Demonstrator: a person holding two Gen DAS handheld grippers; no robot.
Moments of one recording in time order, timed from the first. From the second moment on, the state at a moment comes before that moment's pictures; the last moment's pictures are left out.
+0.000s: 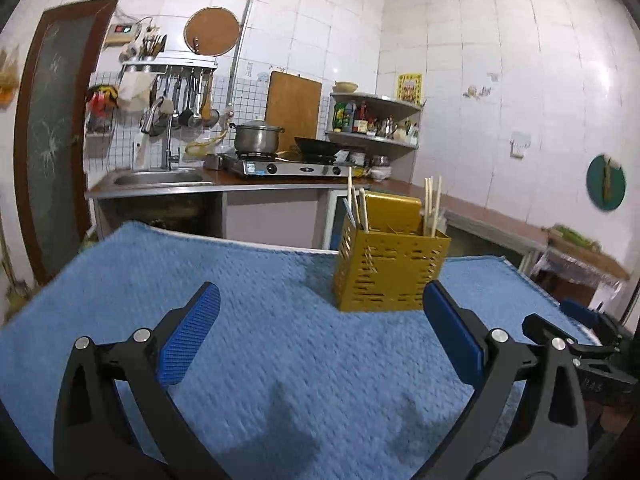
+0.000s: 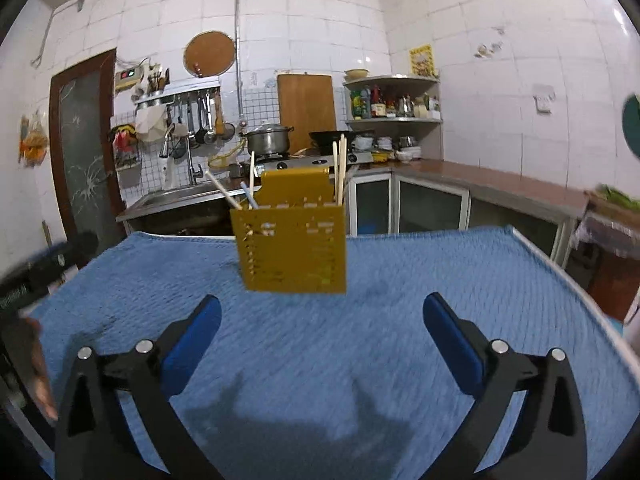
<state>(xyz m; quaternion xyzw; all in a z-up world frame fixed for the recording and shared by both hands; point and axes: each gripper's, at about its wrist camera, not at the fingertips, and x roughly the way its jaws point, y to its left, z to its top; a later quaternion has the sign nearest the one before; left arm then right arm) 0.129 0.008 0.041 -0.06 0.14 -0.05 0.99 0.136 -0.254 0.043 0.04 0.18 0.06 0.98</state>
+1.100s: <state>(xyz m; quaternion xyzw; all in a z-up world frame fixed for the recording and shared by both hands) 0.103 -0.001 0.002 0.00 0.13 -0.02 0.99 0.106 -0.233 0.025 0.00 0.14 0.00 0.99</state>
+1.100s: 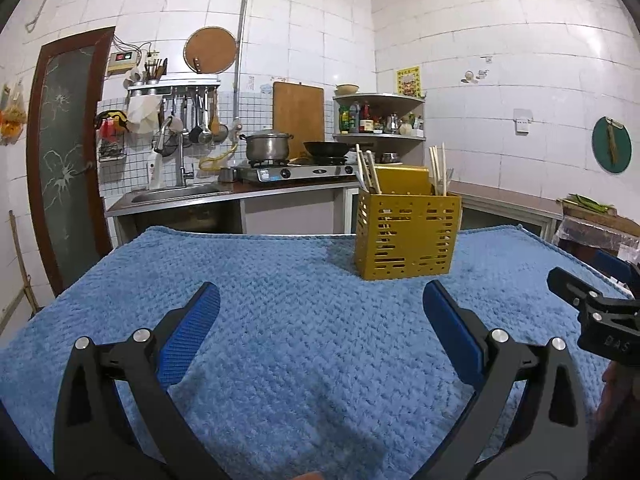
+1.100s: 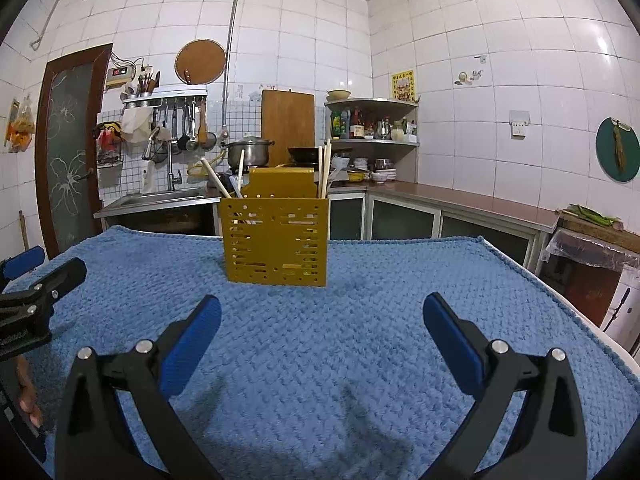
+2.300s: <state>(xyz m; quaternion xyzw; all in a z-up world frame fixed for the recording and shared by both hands) 0.097 -0.010 0.005 0.02 0.12 0.00 0.99 0.107 -0.234 0.027 0.00 0.14 0.00 0.99</state>
